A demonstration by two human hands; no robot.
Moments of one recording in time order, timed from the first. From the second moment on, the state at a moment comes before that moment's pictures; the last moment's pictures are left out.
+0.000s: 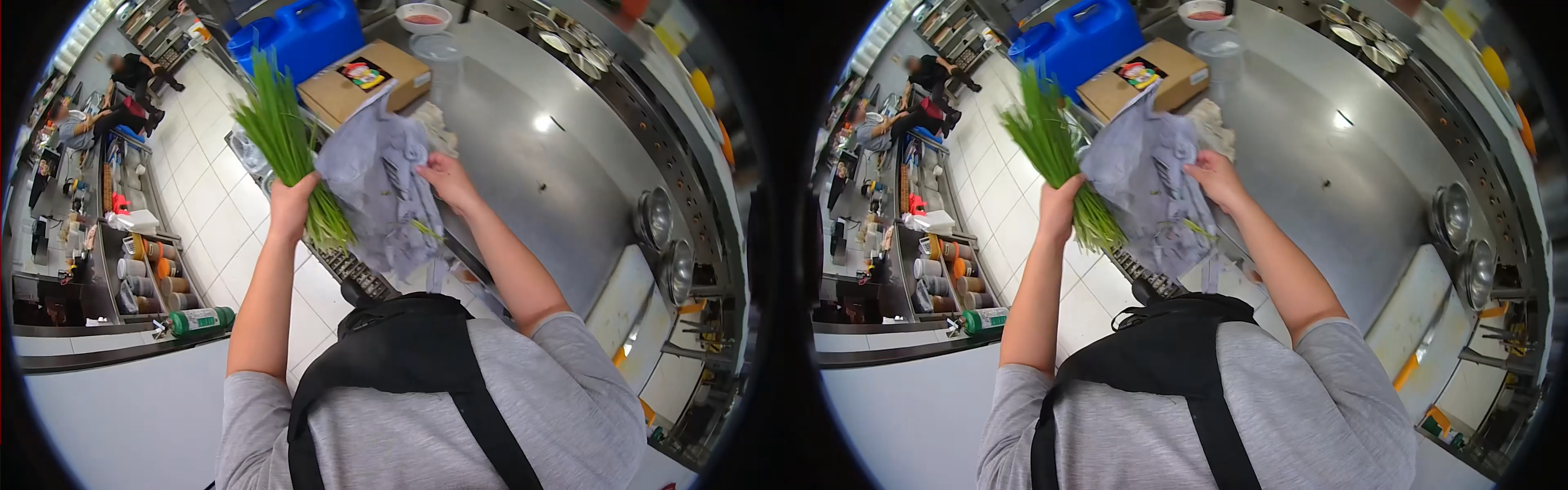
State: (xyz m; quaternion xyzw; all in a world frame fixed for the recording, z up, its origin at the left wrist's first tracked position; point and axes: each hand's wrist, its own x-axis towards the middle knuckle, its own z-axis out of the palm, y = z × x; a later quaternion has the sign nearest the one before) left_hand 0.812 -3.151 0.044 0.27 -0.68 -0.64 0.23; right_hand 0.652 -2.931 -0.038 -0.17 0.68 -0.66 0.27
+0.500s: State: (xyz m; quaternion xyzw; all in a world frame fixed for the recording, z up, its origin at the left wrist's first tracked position) left_hand 0.828 -3.426 0.006 0.30 -0.66 -0.49 0.48; right_hand 0.686 -3.266 -0.033 -0.37 0.79 -0.49 0.02
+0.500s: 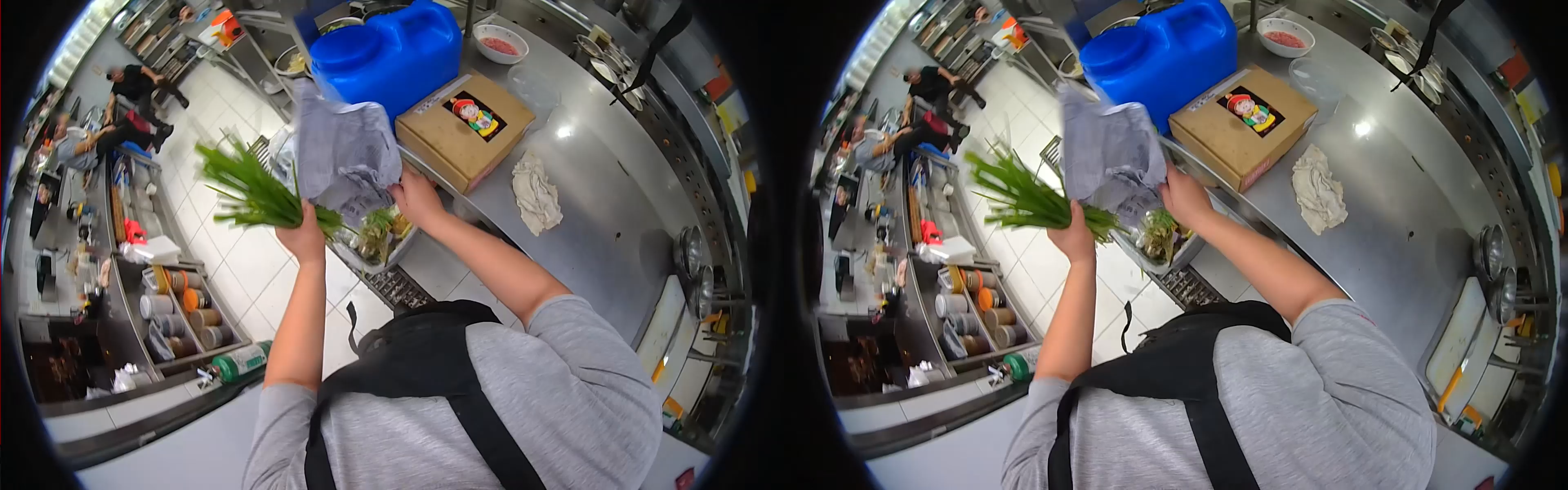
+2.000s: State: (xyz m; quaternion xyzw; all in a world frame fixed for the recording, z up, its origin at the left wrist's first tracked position) left_hand 1.294 -4.040 0.038 0.54 -0.17 -0.44 0.69; right_hand 0.968 -4.043 0.089 -0.54 0.42 -0.55 0.49
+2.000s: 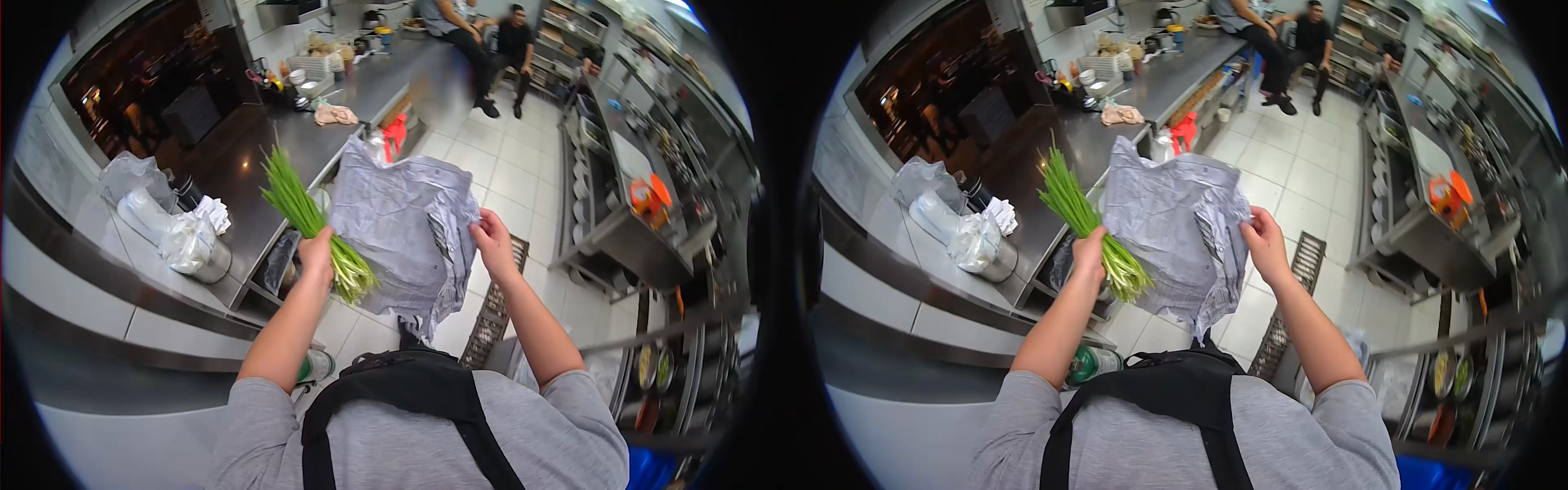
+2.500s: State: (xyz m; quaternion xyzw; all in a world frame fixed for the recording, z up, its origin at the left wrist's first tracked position) left_hand 1.533 -4.173 0.023 0.60 0.02 -0.16 0.78; right_hand 1.300 -4.411 0.068 -0.71 0.19 -0.33 0.58
